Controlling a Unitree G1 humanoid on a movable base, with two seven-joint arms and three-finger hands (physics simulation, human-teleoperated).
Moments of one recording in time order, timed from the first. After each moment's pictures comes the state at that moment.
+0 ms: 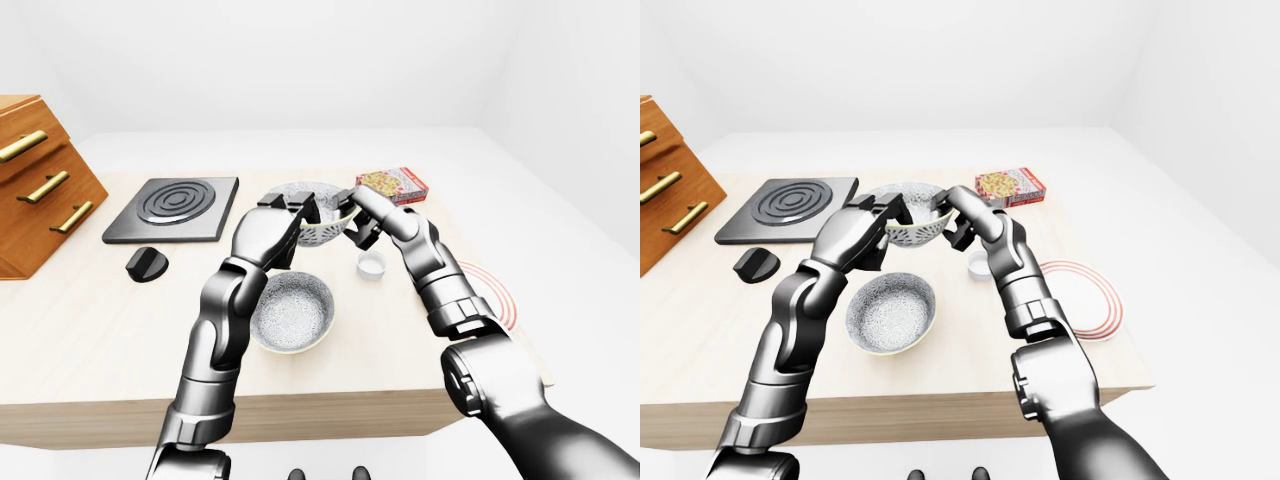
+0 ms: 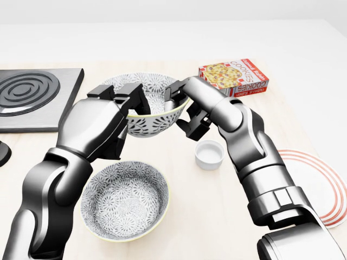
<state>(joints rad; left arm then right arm) -0.44 0.12 -0.05 -0.10 1.06 -0.09 -0.34 -0.97 -0.12 0.02 0.80 -0.63 0.02 0.38</state>
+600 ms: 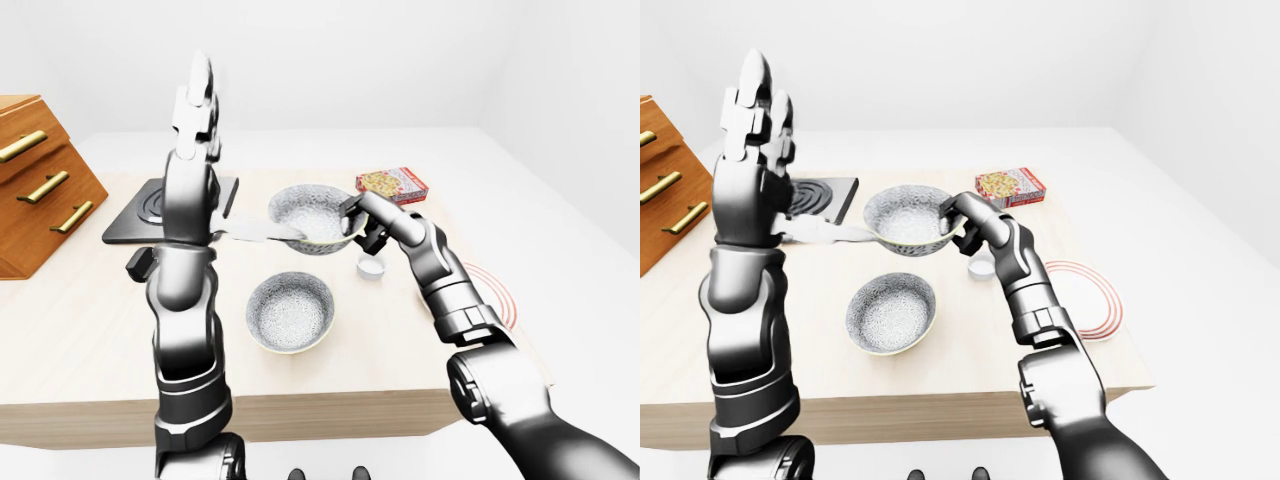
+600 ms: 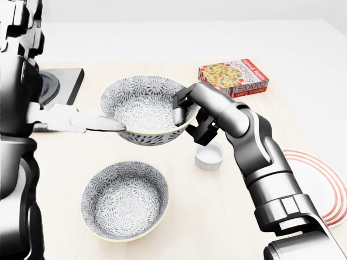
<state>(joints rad) -0.50 0.03 0.15 -0.36 0.33 0.09 -0.22 -0.92 -0.15 0.02 0.74 -0.67 0.03 0.41</state>
